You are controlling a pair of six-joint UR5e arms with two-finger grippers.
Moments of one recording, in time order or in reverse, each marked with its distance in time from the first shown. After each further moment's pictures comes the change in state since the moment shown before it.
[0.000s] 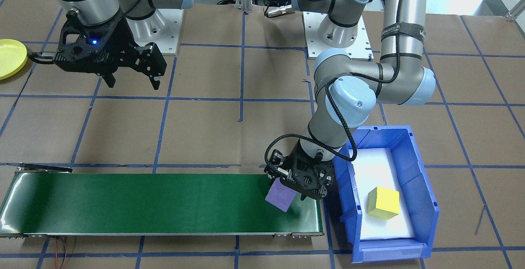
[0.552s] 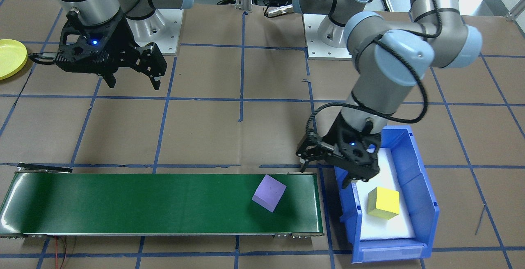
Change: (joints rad) left arm 0.137 0.152 0.015 -0.132 0.011 0.109; right arm 0.000 0.000 0.001 0.001 0.004 -0.002
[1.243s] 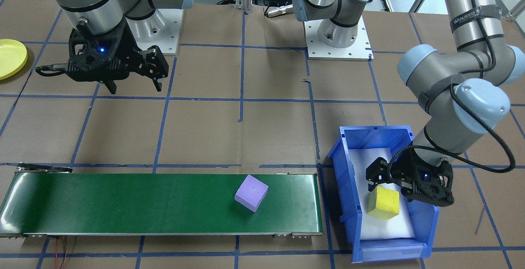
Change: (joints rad) left arm 0.180 -0.124 -0.003 0.000 0.095 0.124; right arm 0.008 0.031 0.001 0.001 -0.018 -0.159
